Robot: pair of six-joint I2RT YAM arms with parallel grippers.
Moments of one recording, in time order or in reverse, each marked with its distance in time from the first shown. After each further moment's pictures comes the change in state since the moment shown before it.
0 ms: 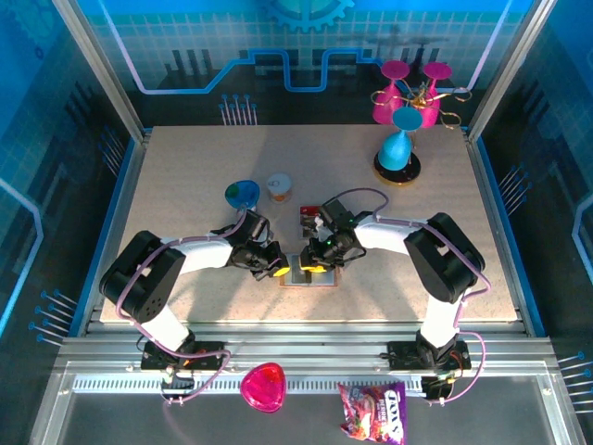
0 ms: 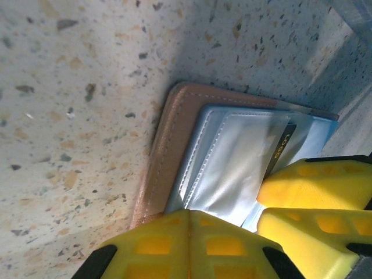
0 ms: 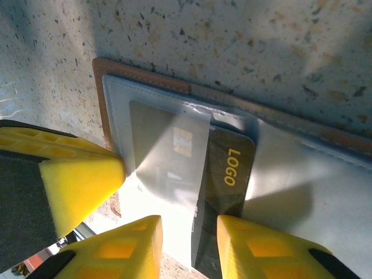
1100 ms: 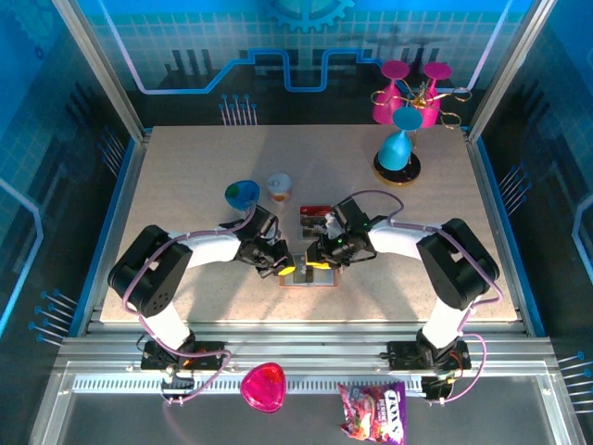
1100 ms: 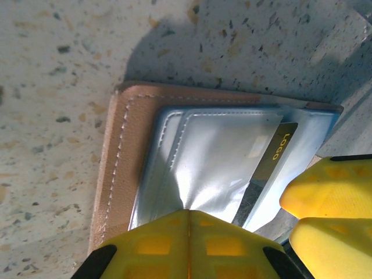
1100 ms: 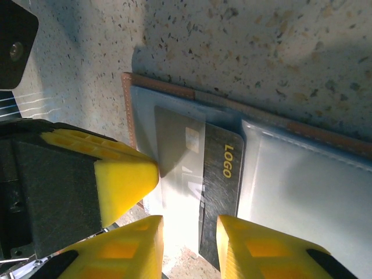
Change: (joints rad) left arm -0.038 0.057 0.098 -0.089 0.000 0.034; right arm -0.071 -0.077 -0.119 0.154 -0.090 0.039
